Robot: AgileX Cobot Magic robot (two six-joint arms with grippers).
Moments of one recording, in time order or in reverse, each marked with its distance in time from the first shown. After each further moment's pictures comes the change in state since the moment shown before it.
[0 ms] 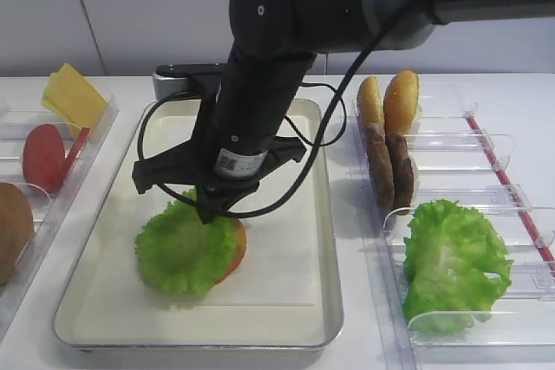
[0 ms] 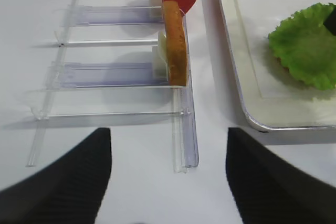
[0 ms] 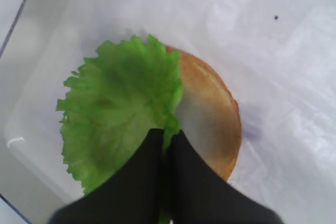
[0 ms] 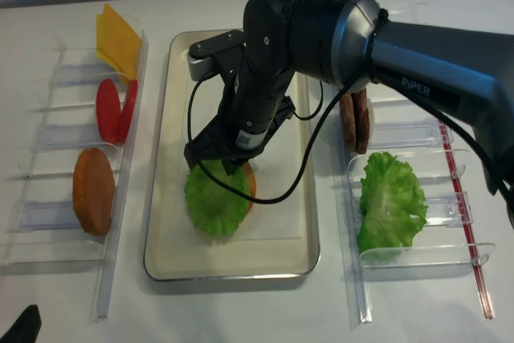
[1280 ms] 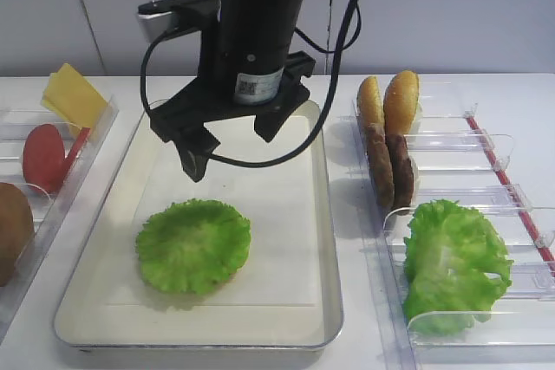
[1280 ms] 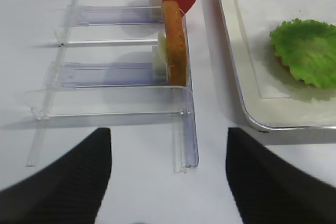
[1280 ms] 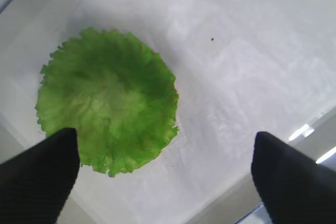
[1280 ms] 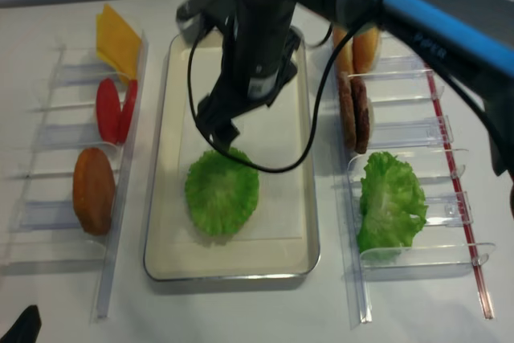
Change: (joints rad) left arm 0.000 0.000 0.000 0.000 0.000 0.000; right arm -0.011 -0.007 -0.268 -0.193 0.311 -0.113
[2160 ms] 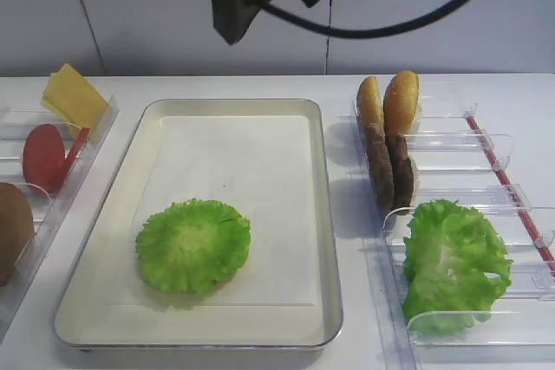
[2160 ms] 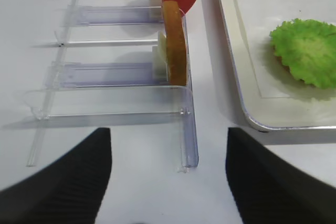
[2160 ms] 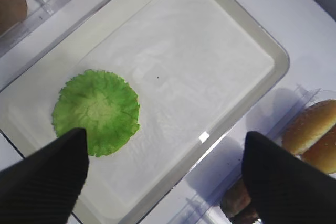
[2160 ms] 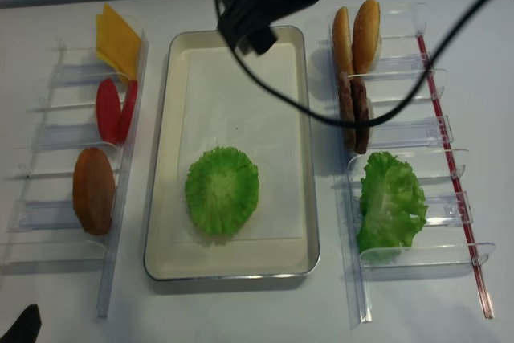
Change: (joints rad) left arm 0.000 0.000 0.000 0.000 0.000 0.000; right arm -0.010 -0.327 -0.010 -0.127 0.033 0.019
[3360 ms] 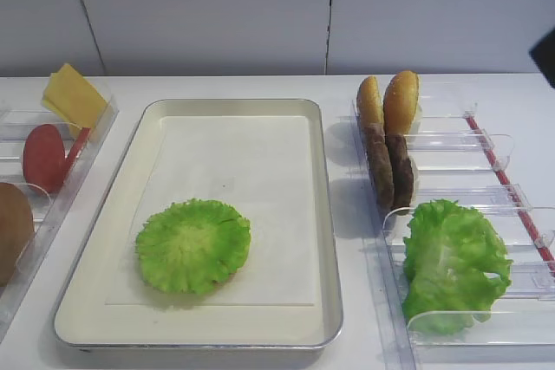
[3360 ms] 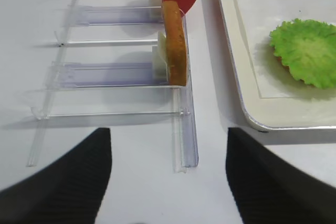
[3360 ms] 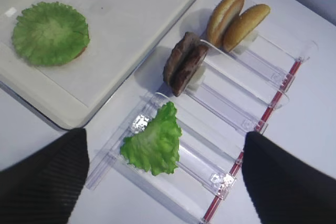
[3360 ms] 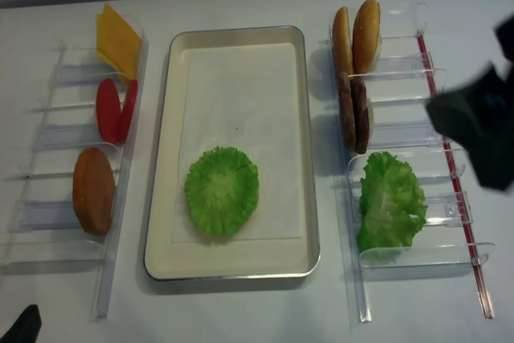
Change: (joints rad) left arm 0.000 0.000 0.000 0.000 0.000 0.000; right arm 0.000 -0.749 0.604 -0.171 0.012 0.142
